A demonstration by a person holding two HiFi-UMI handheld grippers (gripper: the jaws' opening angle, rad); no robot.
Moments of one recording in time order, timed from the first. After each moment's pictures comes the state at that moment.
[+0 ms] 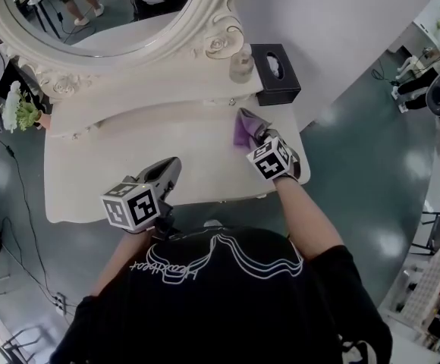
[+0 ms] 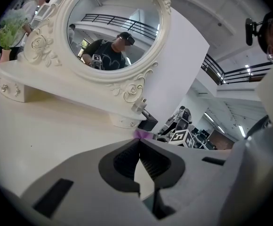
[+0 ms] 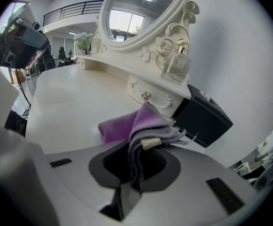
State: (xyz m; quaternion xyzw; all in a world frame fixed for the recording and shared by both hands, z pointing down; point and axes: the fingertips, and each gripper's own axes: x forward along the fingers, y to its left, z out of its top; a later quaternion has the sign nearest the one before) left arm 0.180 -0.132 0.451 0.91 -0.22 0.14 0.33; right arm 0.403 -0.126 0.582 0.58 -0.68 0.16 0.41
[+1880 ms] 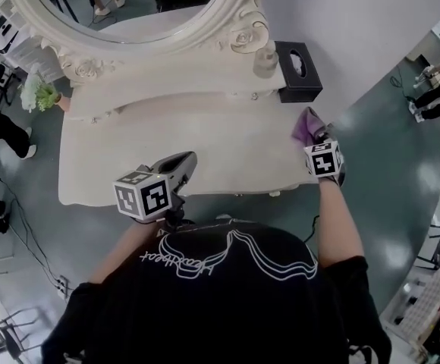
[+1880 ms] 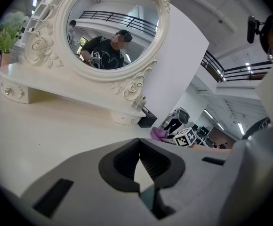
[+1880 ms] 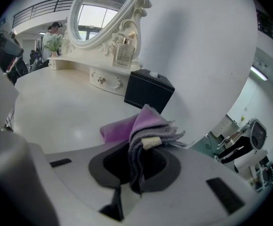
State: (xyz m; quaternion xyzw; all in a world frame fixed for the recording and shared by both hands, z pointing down) left arm 0.165 -0.117 0.445 0.91 -0.21 0.16 0.33; right arm 0.518 -0.063 0.571 0.69 -0.58 0.21 0.38
